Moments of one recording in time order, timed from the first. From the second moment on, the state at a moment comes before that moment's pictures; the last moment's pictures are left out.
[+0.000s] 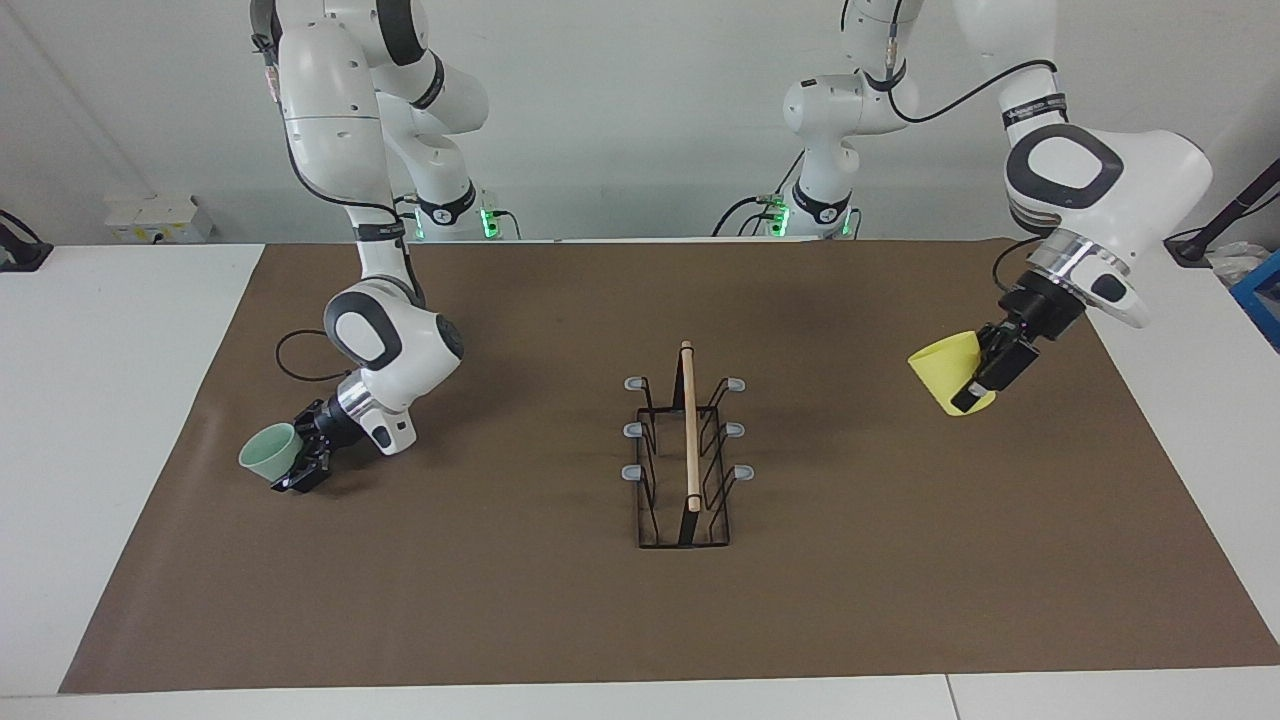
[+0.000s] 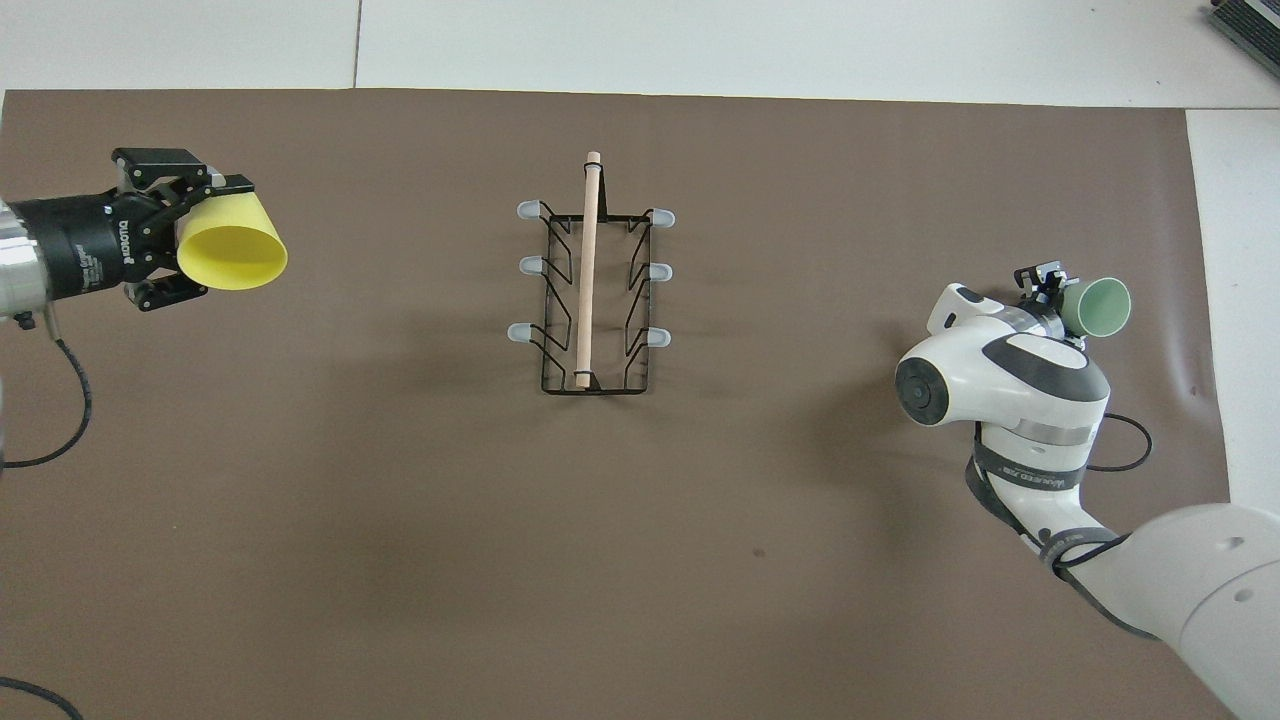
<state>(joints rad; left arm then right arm) -0.01 0.02 0.00 -1.99 -0.89 2.35 -0.34 -0.01 0.44 0.03 -2.06 -1.56 2.18 -0.52</state>
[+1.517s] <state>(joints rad) -0.01 0.15 -0.60 -2.24 -0.89 3.48 -0.05 0.01 0.11 0.15 -2.01 -0.47 2.17 -0.90</state>
